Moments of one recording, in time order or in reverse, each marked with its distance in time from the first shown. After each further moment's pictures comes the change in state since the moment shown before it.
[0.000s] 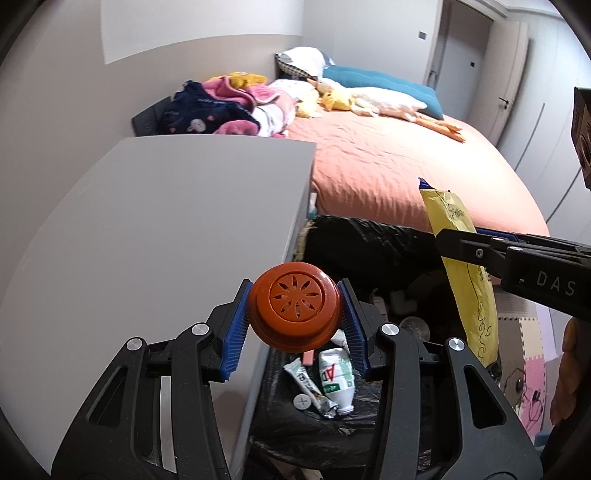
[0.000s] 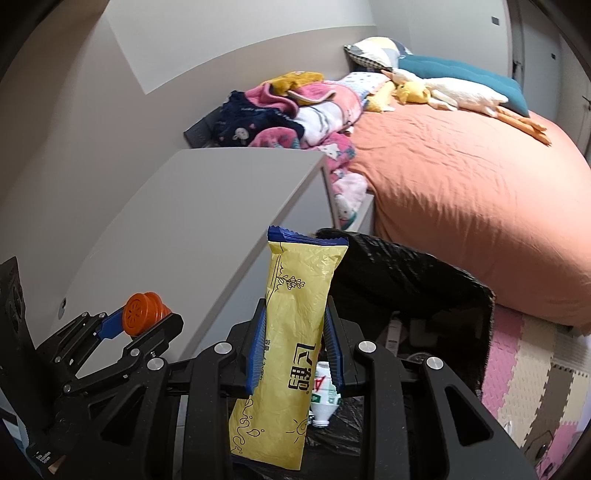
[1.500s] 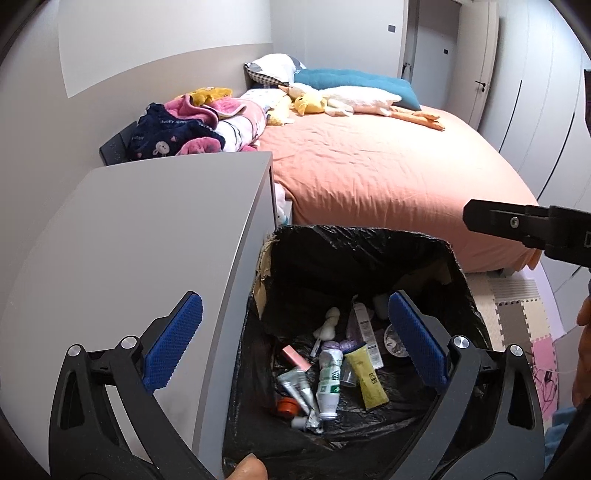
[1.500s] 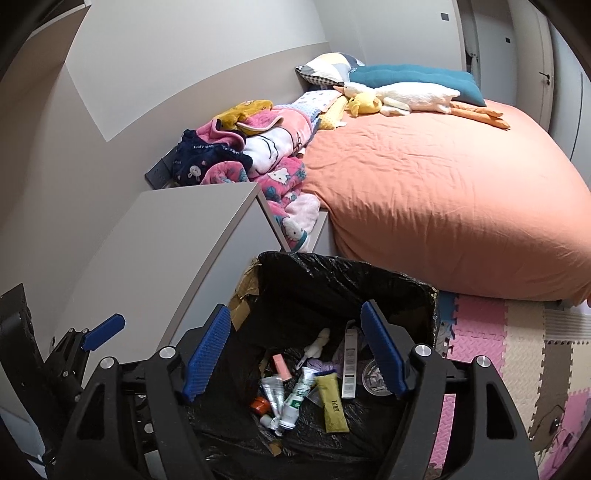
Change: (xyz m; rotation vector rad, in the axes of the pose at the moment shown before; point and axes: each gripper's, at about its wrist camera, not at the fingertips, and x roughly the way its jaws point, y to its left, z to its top) left arm 0.015 -0.045 0.007 0.103 -0.033 -0.030; right arm -0.036 -0.065 -0.007 0.119 -0.100 -0.073
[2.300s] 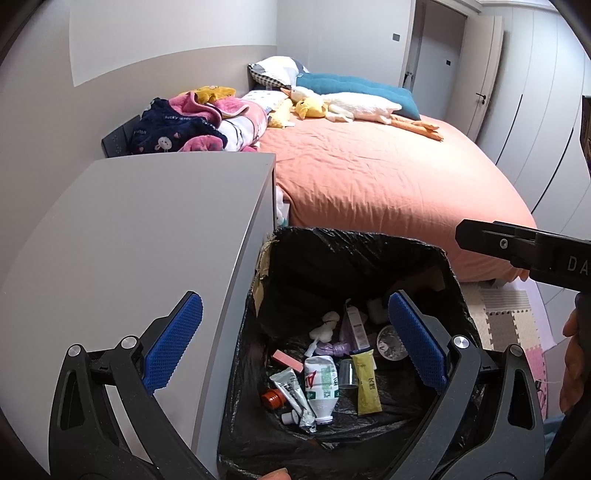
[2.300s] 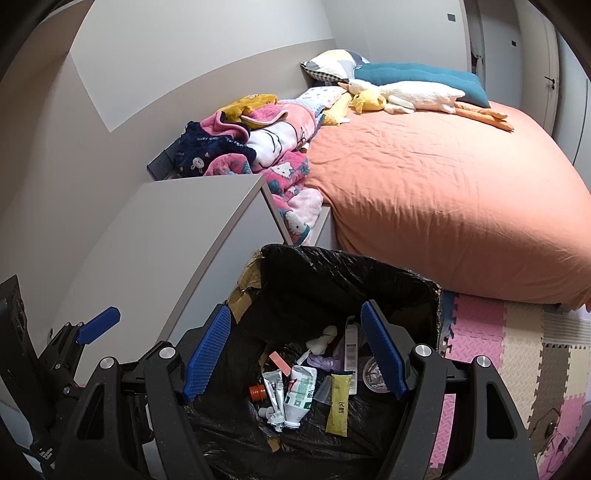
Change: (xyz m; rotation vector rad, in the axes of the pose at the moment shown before) left arm -0.005 0.010 -0.003 -0.043 -0.013 -0.027; right arm 0.004 0.009 -0.003 -0.020 0.017 -0.004
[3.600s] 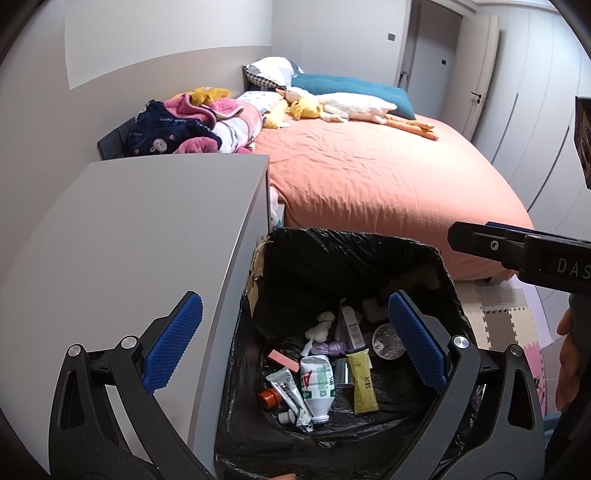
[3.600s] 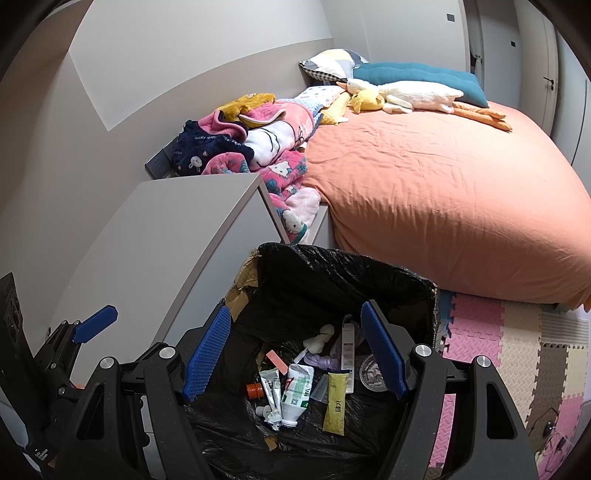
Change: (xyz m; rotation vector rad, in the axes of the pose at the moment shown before) left arm -0.005 -0.003 0.000 -0.002 -0.008 -0.008; right arm 0.000 -0.003 -0.002 0.000 0.001 -0.001
